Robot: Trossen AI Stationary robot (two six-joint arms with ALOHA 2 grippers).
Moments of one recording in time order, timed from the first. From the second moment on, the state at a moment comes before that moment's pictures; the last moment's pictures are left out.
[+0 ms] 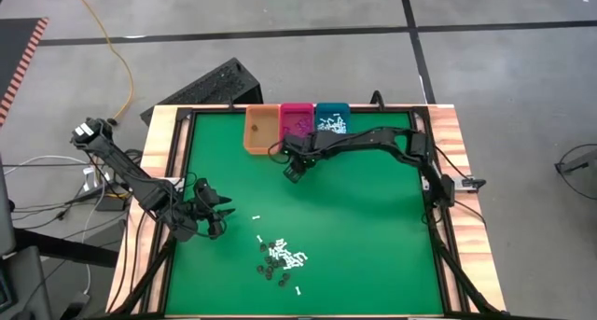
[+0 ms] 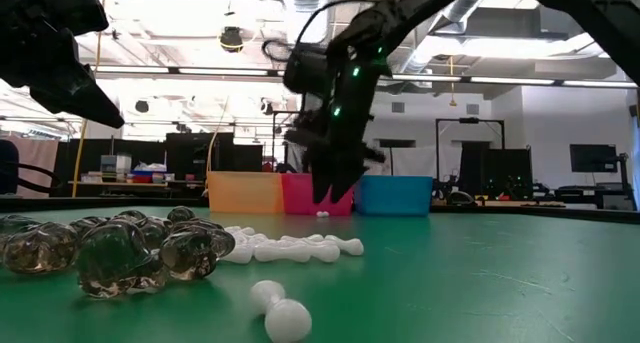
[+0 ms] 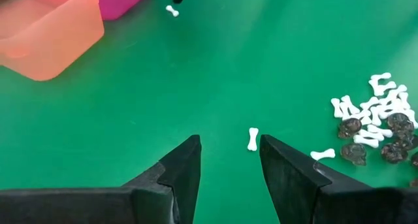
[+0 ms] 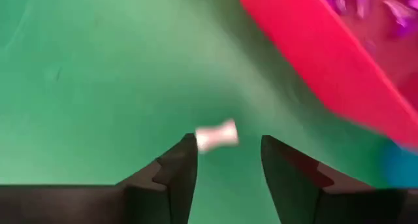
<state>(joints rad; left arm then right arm) -0.71 0.86 0.44 -0.44 -0.79 -0.88 -0.22 2.10 1.63 -0.72 0.11 0.46</state>
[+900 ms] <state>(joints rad) -0.71 0.86 0.44 -0.46 -0.79 -0.89 -0.17 2.17 1.63 -0.72 0.15 0.62</state>
